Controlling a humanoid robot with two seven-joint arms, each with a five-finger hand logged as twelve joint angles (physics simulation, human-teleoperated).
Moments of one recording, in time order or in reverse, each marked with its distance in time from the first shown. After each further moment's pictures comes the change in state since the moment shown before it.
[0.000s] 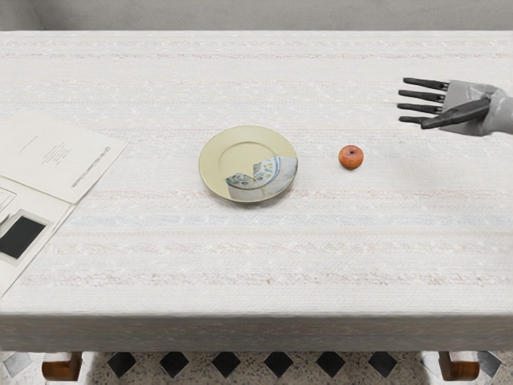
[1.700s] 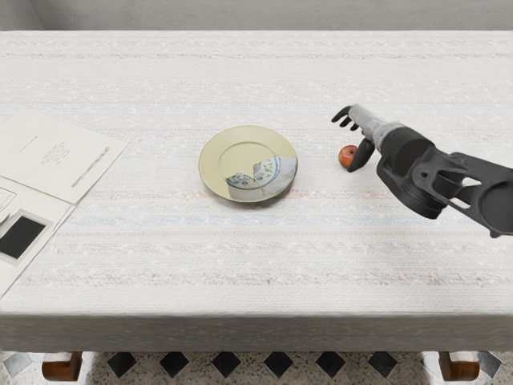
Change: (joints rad) left arm 0.000 0.000 0.000 0.000 0.000 0.000 0.000; right arm 0.028 0.282 -0.151 0.533 -1.445 -0.831 -0.186
